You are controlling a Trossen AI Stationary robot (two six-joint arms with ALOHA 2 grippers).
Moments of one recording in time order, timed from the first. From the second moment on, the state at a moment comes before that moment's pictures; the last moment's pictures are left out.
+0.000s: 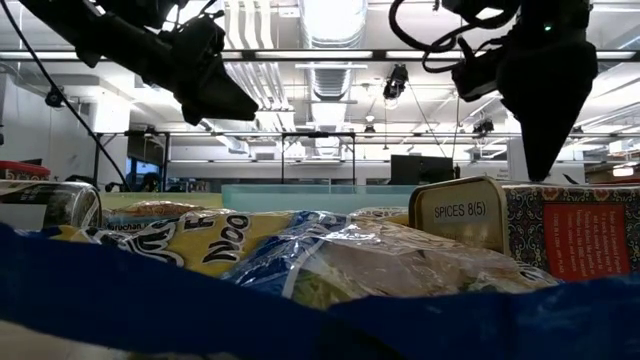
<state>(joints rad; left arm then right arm) 0.10 1.10 0.53 0.13 -0.16 -0.16 0.30 1.57 1.07 -1.07 0.16 0.95</state>
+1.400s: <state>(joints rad) 0.10 1.10 0.53 0.13 -0.16 -0.16 0.30 1.59 0.97 -0.95 0.18 0.80</state>
